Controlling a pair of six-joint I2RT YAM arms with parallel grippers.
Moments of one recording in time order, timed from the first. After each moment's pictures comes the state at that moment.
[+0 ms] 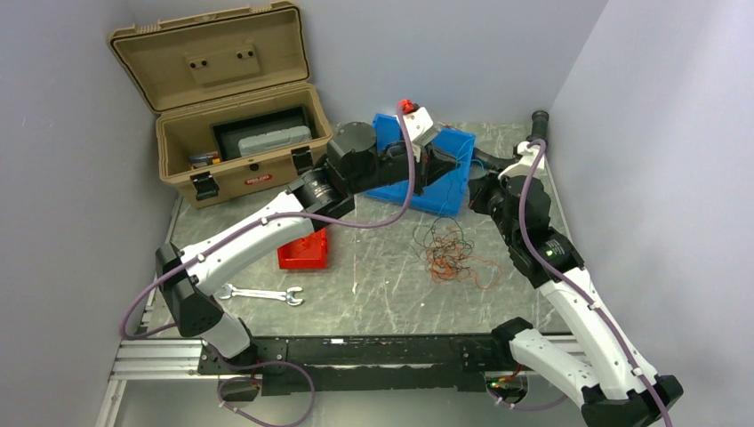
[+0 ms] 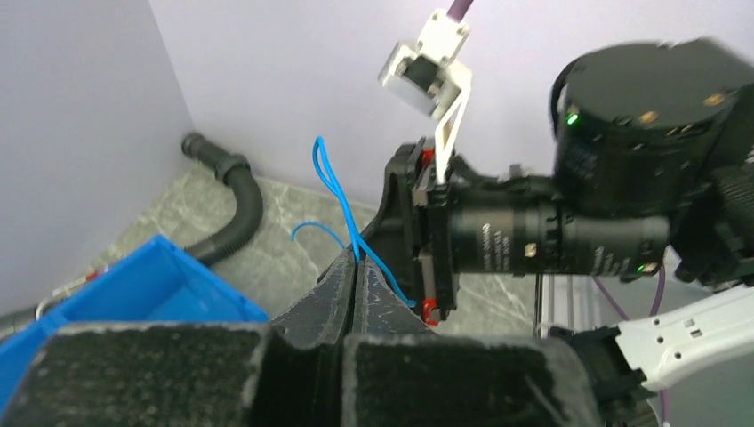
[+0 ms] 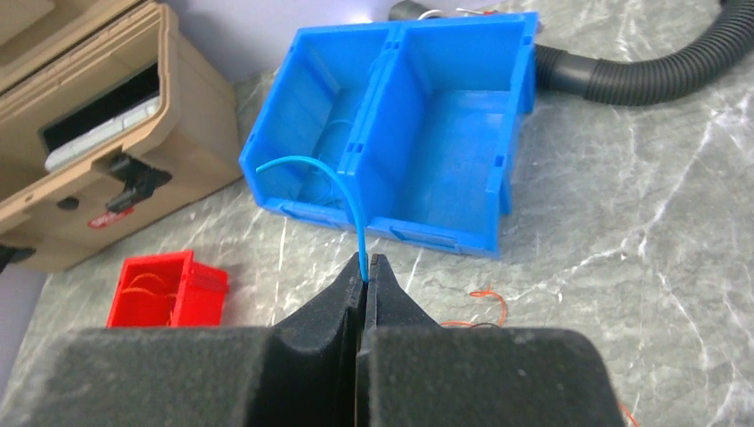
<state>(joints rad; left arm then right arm) -0.96 1.58 1.64 0.06 0.31 -0.06 0.42 0.84 0.96 -0.37 0.31 0.47</state>
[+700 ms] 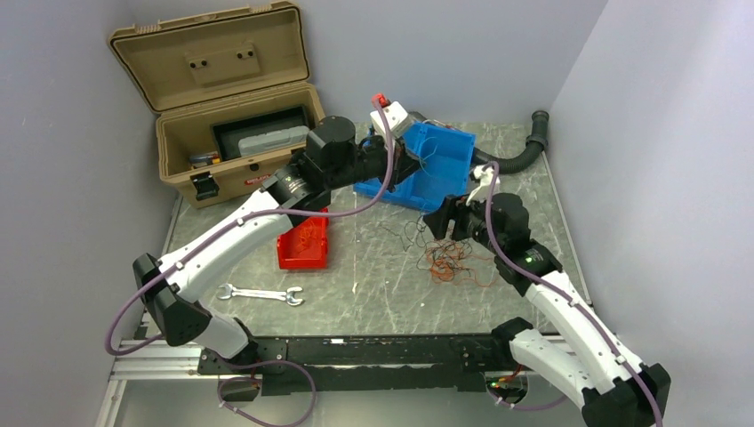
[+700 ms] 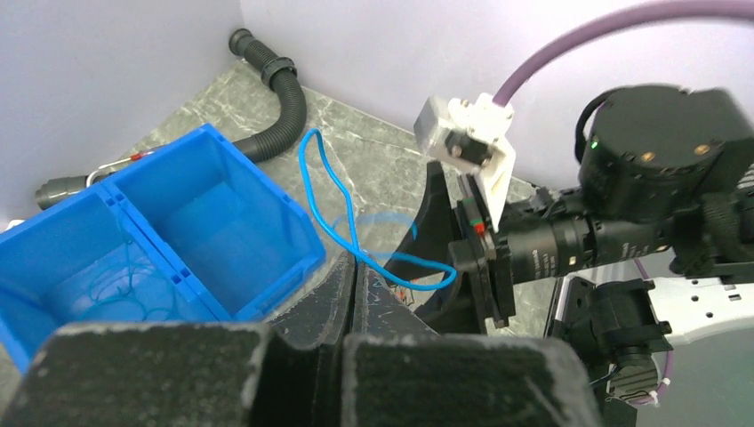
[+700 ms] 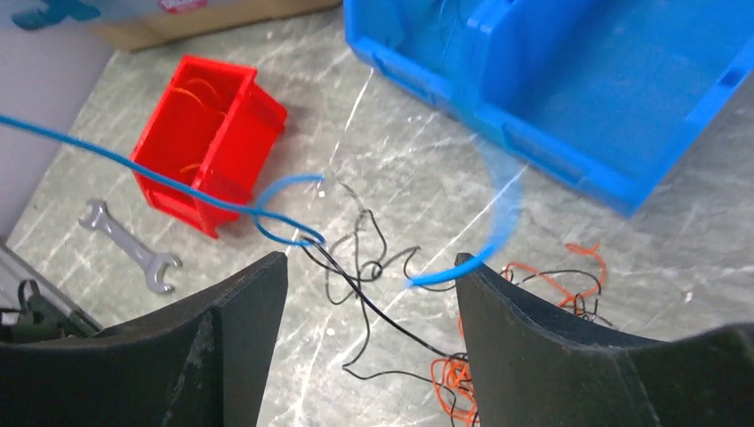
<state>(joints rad) -0.85 1.49 1.59 -0.18 0.28 -0.09 0.42 0.83 0.74 -0.25 -0.15 0.33</state>
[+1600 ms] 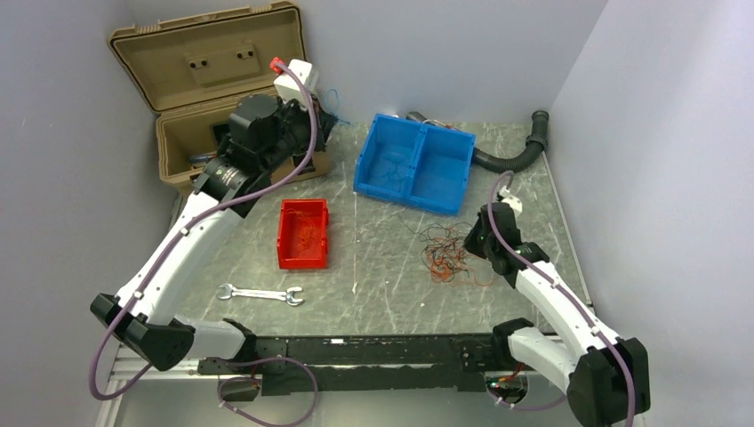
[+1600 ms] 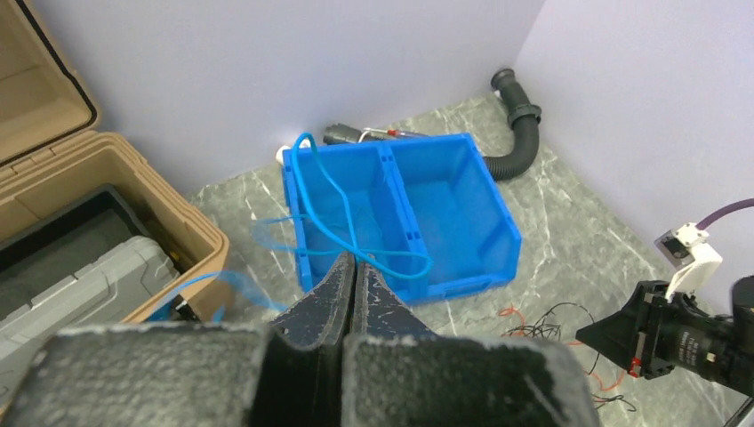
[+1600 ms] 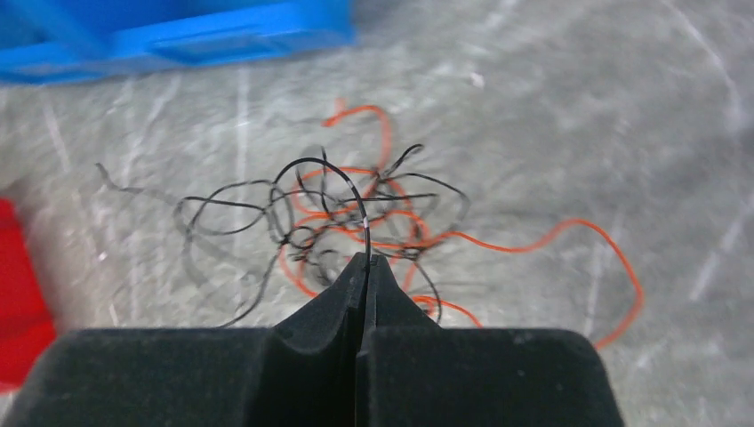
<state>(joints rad) -0.55 1.33 1.58 -0.34 0.01 -0.15 0.30 0.96 0.59 -0.38 0.17 0.62</state>
